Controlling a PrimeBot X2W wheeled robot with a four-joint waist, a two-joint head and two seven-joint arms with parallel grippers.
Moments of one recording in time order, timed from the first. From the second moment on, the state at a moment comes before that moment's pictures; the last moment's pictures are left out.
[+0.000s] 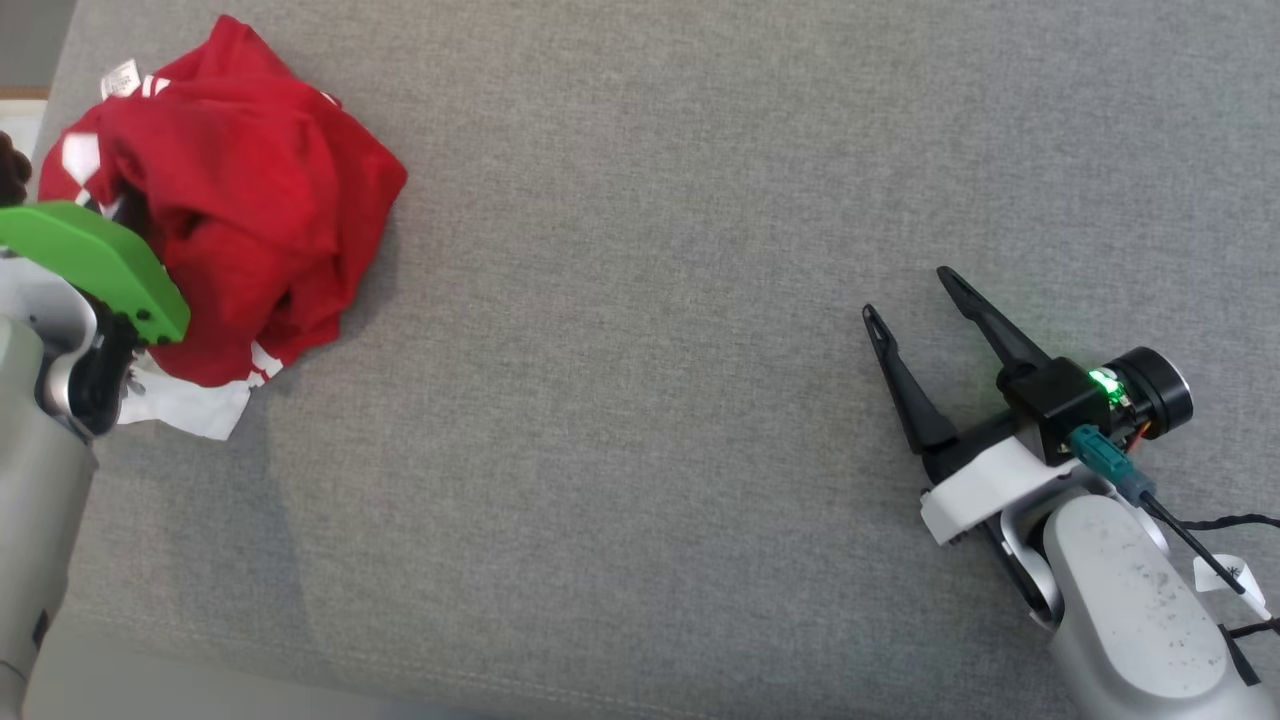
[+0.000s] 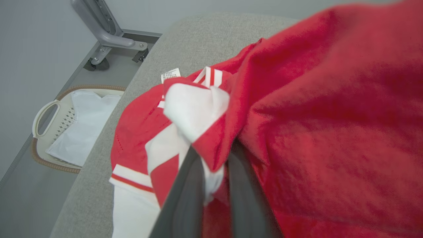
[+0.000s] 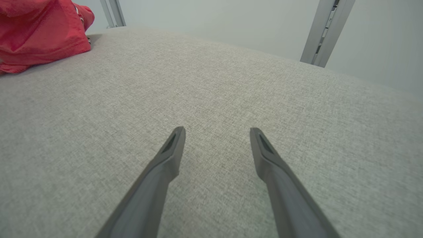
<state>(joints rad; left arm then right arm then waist) -0.93 0.49 -0.60 0.90 -0.91 -0.13 0.01 -0.37 -0.16 0.20 0.25 0.02 0.13 -0.26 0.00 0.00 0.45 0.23</state>
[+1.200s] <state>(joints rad) -1.06 0.23 -0.77 0.50 -0.87 -0.12 -0.26 -0.26 -0.07 0.16 0.24 0.04 0.13 -0.26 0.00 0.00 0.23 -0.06</state>
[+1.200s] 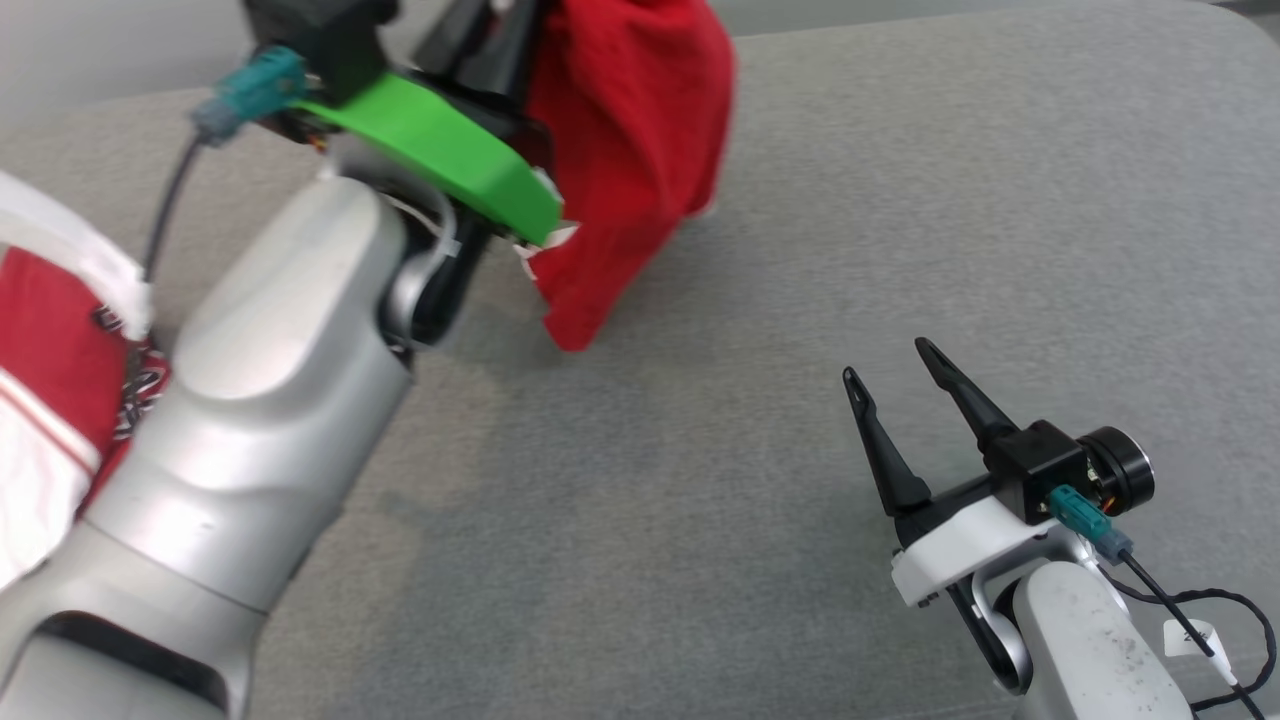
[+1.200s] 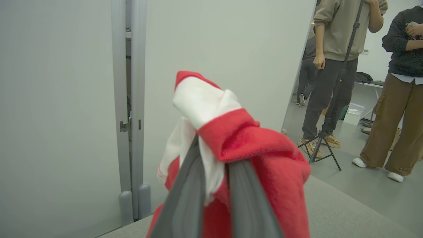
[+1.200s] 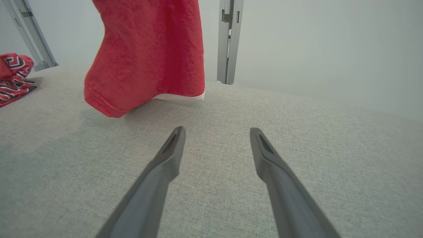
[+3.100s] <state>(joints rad) 0.02 0.05 -0.05 0.27 -0.22 -0.13 -0.26 -0.10 -0.07 0.10 0.27 0.04 0.13 -0.26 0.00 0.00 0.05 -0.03</state>
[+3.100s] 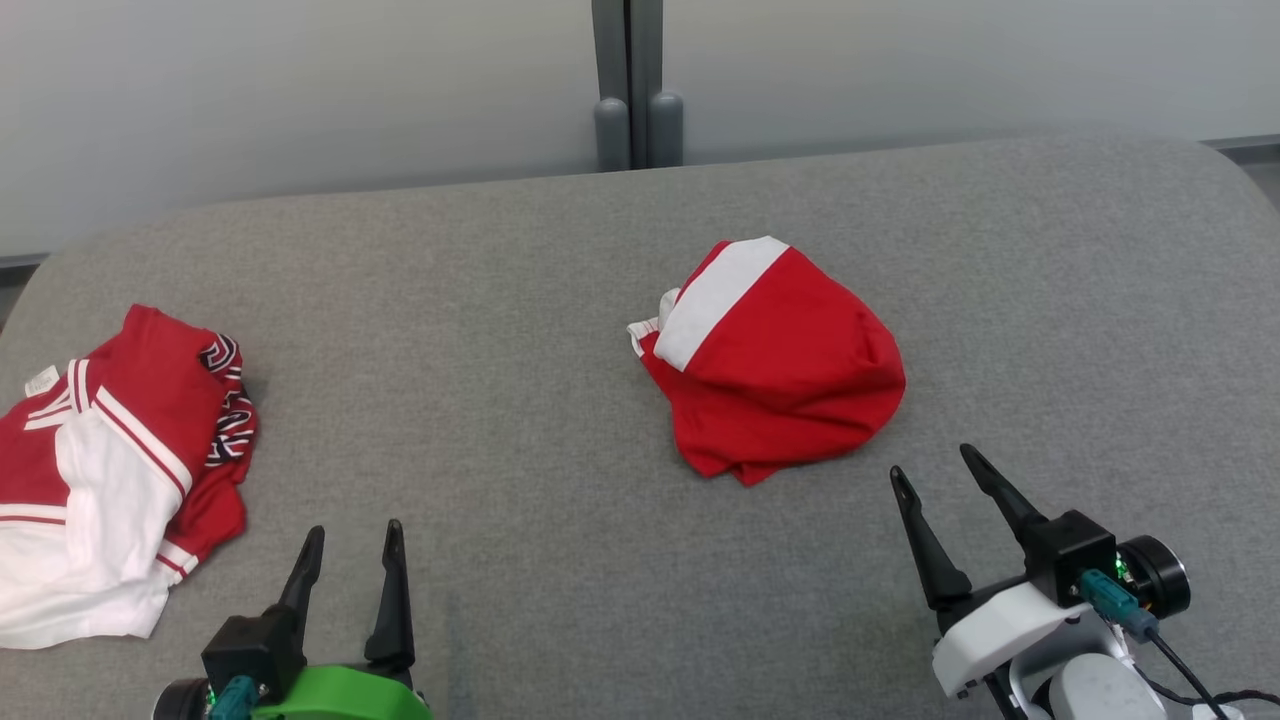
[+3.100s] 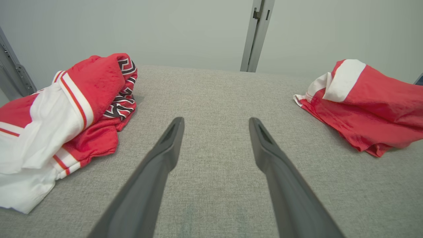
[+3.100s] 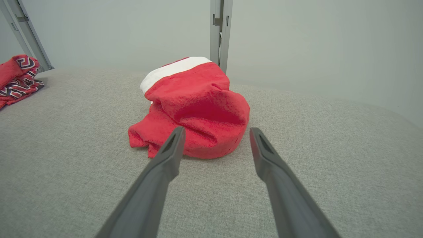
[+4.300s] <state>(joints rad) -0.18 0.05 -0.17 0.28 -0.30 -0.13 -0.26 -0.96 -0.31 0.67 0.88 0.49 0.13 -0.06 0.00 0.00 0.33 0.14</state>
